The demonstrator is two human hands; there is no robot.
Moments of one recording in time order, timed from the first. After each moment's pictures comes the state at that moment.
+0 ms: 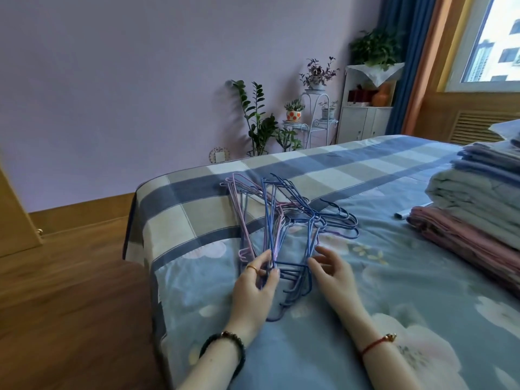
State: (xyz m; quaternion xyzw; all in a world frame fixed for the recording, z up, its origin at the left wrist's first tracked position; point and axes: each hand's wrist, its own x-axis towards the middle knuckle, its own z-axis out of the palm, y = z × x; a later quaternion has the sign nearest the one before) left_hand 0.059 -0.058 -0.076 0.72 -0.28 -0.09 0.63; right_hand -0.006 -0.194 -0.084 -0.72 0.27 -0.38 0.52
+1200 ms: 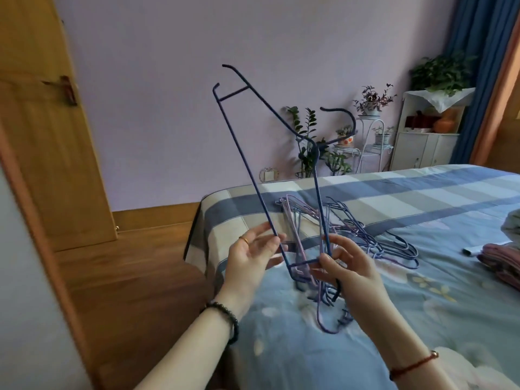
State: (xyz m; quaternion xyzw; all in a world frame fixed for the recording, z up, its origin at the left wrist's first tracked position) left_hand 0.084 0.031 0.008 0.56 -0.24 -0.09 0.79; right_hand -0.002 -0.101 0.002 -0.61 0.06 -0.30 0.73
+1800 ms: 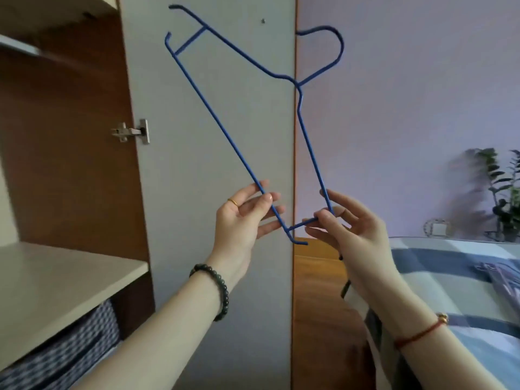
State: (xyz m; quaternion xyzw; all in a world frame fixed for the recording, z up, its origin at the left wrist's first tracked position) left_hand 0.052 0.338 0.142 0.55 -0.16 0.24 0.78; right_hand 0.043 0.191 0.133 -0.57 -0.24 -0.21 0.76
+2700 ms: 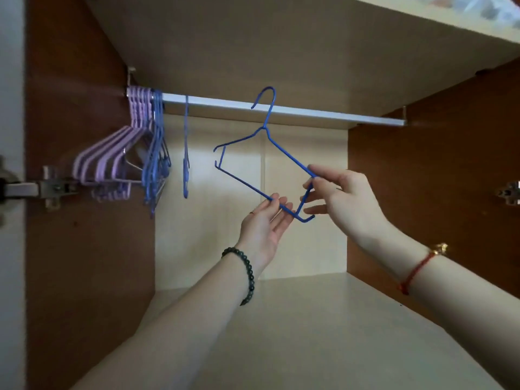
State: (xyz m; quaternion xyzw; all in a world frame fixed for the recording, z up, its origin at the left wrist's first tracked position) left_hand -0.179 0.753 0.242 0.41 0.08 0.54 0.73; right_hand -0.101 0.657 0.274 -0.47 -0.59 0.05 0.66
